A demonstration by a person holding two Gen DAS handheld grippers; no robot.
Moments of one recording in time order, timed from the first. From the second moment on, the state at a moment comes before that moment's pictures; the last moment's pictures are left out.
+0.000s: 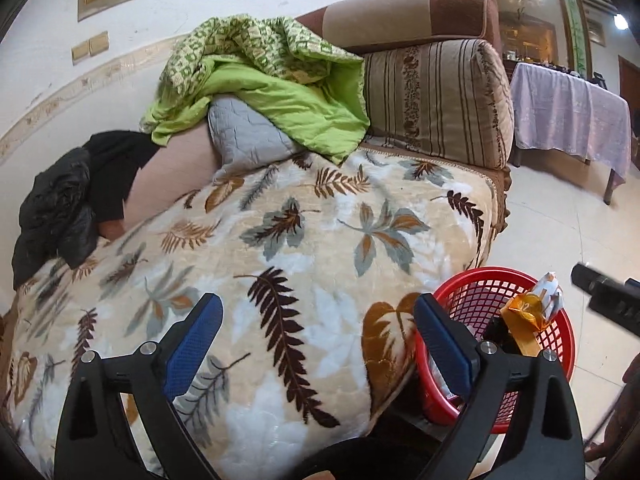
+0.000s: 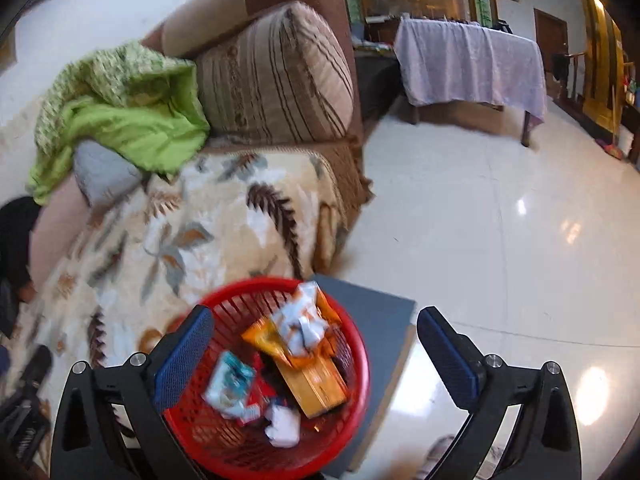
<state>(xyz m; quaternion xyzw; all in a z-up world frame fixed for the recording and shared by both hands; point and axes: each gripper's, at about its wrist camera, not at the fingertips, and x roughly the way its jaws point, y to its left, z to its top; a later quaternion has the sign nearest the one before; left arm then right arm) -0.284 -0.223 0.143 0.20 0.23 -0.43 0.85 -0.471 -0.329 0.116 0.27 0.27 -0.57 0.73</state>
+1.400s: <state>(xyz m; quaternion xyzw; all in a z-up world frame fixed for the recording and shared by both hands) -0.291 -0.149 0.143 0.21 0.23 -0.39 0.86 -0.447 -0.232 0.142 0.13 0.25 -0.58 0.77</state>
